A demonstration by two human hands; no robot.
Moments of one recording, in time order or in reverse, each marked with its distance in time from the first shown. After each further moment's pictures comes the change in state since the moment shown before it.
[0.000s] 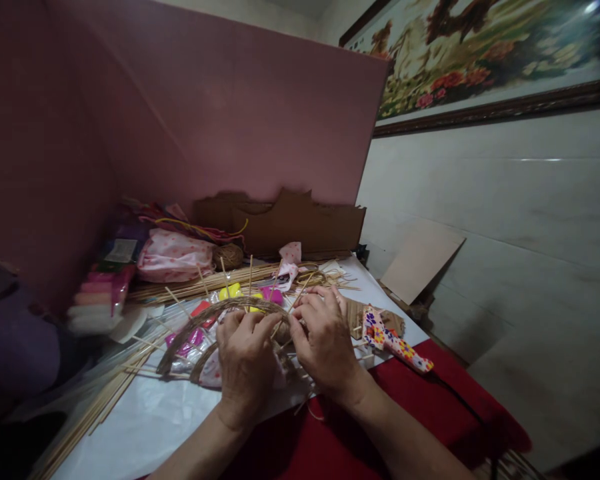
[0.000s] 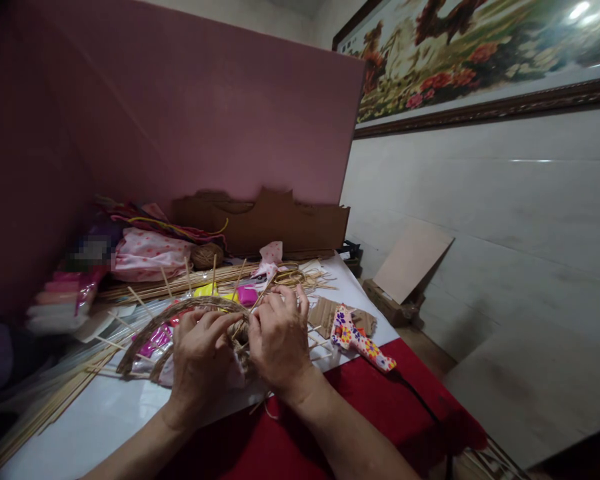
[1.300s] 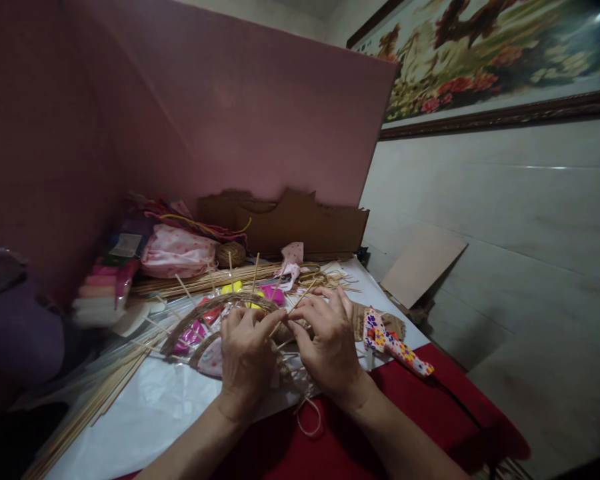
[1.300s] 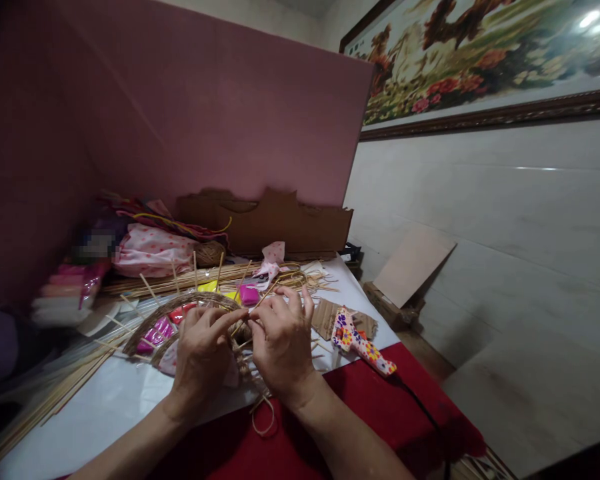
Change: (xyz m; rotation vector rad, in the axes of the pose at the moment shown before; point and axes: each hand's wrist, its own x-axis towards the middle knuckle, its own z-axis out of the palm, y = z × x) left_hand 0.000 -0.012 0.009 -0.065 0.061 0.086; right_hand -0.002 -0.003 -0.004 0.091 0.032 0.022
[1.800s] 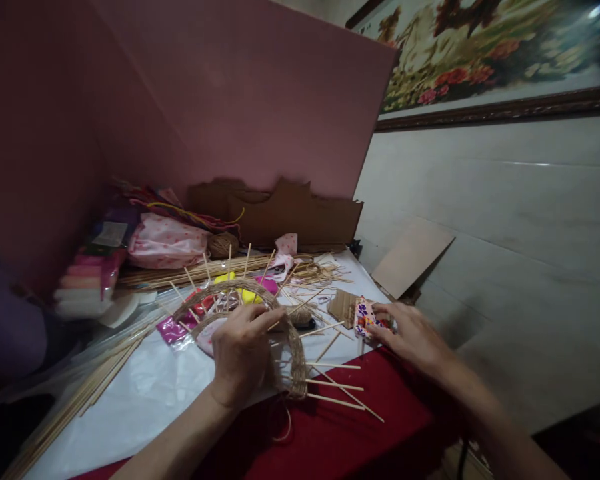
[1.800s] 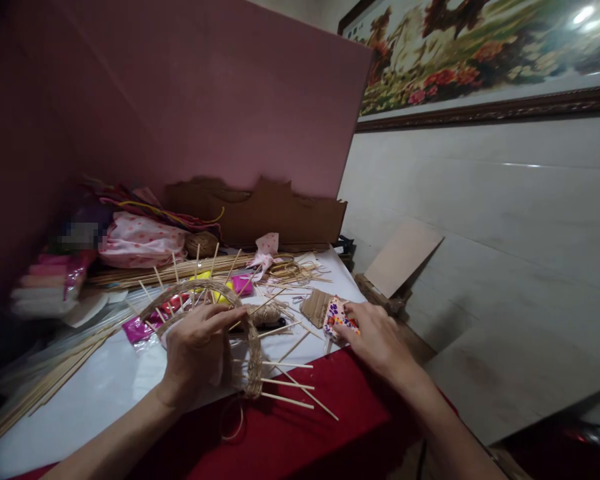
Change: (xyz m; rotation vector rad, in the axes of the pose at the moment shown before) left_hand -0.001 0.005 -0.003 -0.157 -0.061 -0.015; right_hand -0.038 0.129 -0.083 -0.264 -0.432 0.405
